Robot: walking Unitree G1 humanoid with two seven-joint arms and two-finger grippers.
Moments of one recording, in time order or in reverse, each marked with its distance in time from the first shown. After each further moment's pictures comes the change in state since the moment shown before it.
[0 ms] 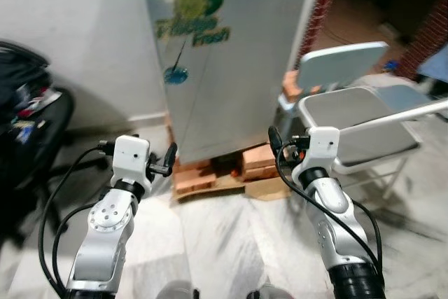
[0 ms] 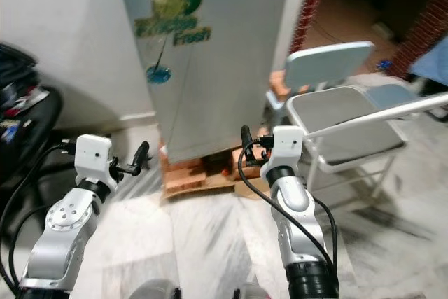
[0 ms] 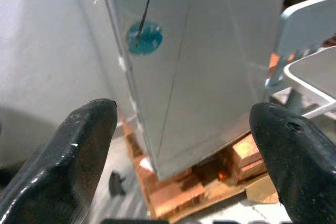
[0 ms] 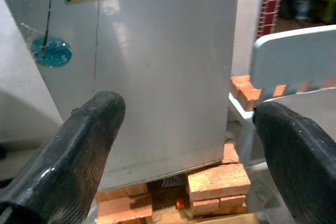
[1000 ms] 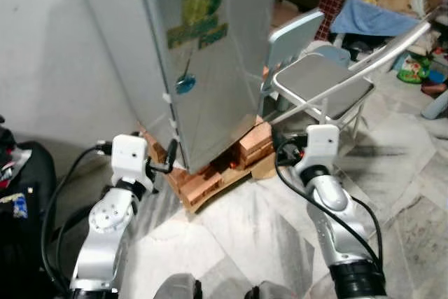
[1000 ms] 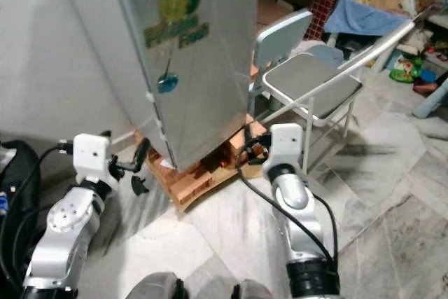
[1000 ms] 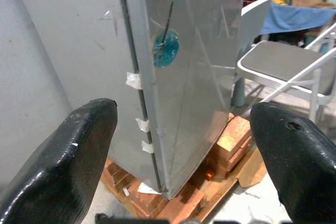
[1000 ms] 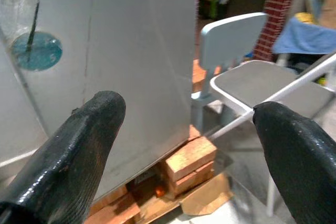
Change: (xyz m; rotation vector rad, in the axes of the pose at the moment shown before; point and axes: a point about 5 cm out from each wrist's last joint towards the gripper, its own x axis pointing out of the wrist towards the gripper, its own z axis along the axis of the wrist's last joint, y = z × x) left arm -0.001 -0.004 -0.004 -0.052 -0.022 -0.017; right arm 0.001 -0.009 0.000 -0.074 0.006 -0.074
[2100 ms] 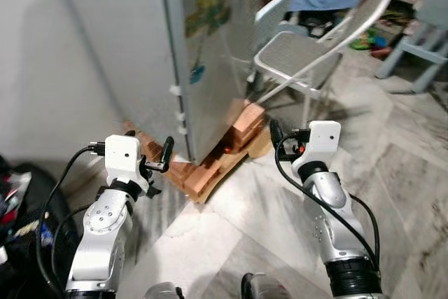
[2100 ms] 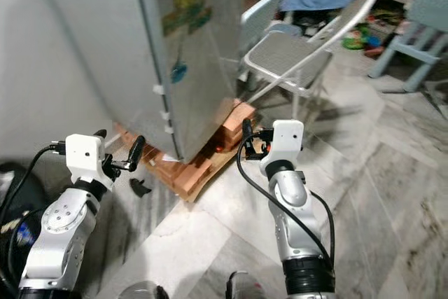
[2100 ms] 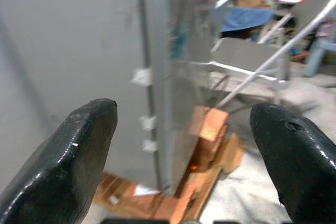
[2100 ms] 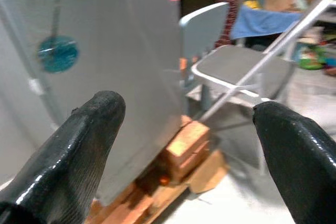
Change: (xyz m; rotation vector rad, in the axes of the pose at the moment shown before) left arm -0.001 0.005 0.003 -0.030 -0.035 0.012; right arm 0.003 0.009 0.007 0.053 -0.029 0.033
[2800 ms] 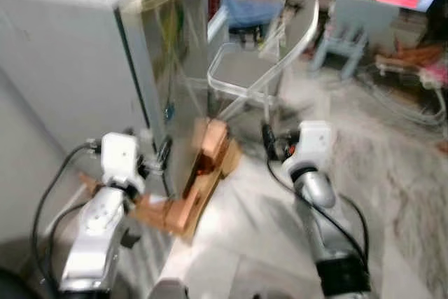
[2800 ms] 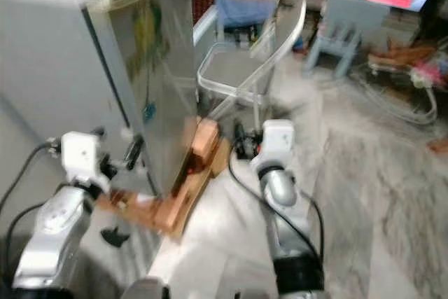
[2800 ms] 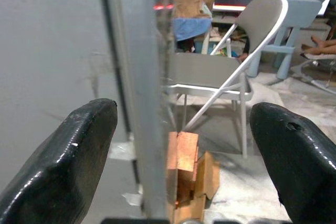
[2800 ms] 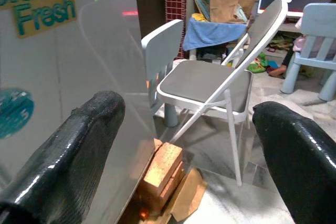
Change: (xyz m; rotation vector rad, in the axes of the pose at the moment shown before) left arm 0.000 0.000 0.001 0.011 -0.011 -0.015; right arm 0.002 0.011 0.001 0.001 -0.019 0.024
